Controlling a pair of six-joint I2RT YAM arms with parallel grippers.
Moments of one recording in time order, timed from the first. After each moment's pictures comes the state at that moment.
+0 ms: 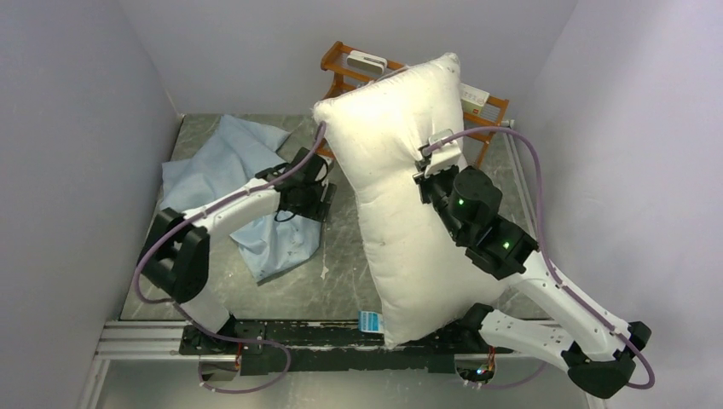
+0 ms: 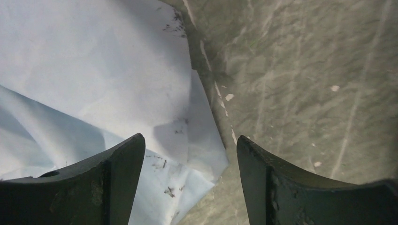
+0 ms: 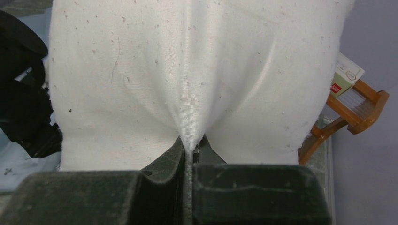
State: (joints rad) left arm -0.59 1.62 1.18 -0.58 -0.08 -0.22; right arm 0.82 0.91 1.08 -0.27 0.50 -0.20
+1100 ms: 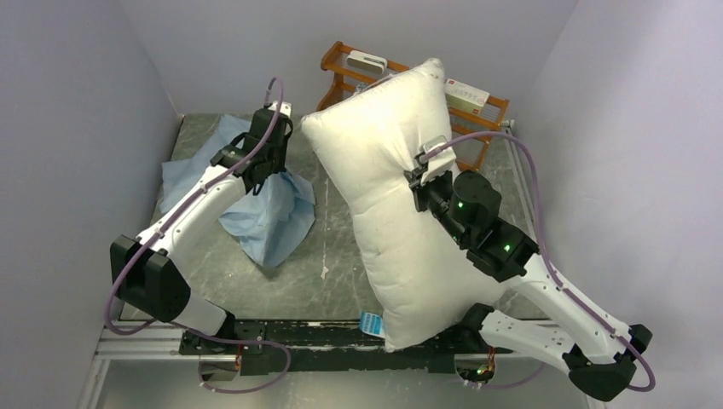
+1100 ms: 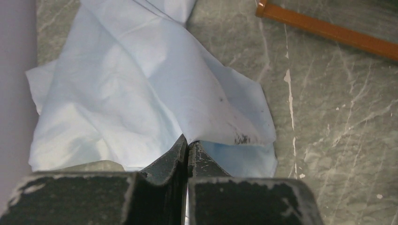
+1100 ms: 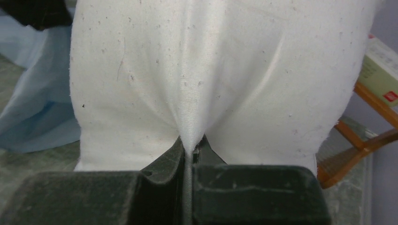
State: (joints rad) left arm -0.47 1.49 1.36 -0.58 -0.43 -0.14; right arm 0.82 0.88 1.05 -0.28 0.36 -0.16
